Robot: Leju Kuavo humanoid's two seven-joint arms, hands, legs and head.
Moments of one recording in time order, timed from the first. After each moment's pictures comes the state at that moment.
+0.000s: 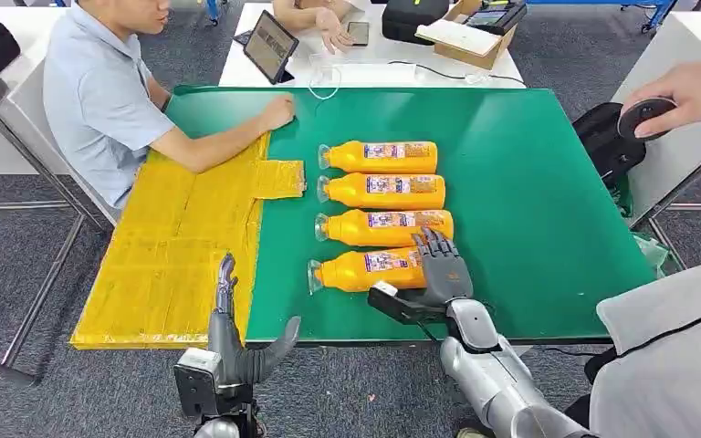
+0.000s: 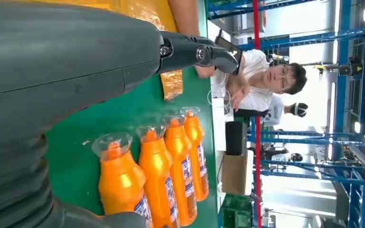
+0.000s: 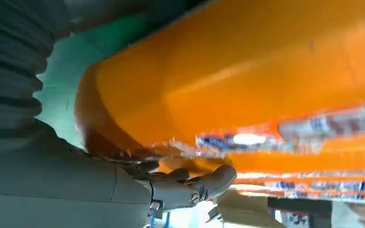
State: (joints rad) left arm 0.04 -0.18 -0.52 -1.37 -0.03 0.56 -0.70; right arm -0.47 0.02 0.19 -0.58 1.22 -0.38 -0.11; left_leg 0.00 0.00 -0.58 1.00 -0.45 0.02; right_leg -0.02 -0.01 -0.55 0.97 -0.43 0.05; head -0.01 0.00
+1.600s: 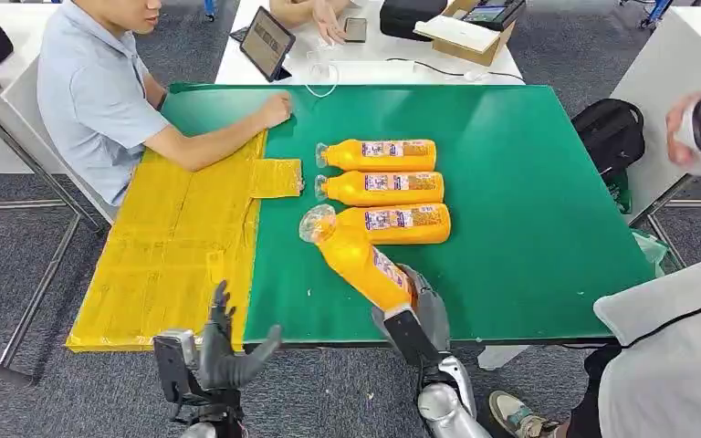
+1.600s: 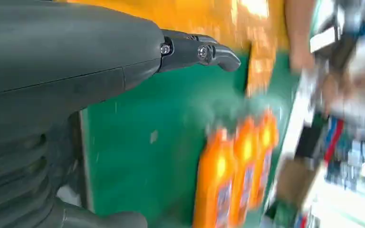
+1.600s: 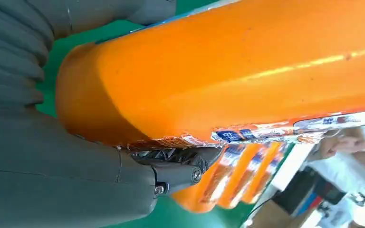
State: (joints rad) left arm 0.07 -0.15 -0.46 -1.32 0.21 0.40 -0.53; right arm -0.13 0.14 0.21 -0.99 0.33 -0.47 -0.55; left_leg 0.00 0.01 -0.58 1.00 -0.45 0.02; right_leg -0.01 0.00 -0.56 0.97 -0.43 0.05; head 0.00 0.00
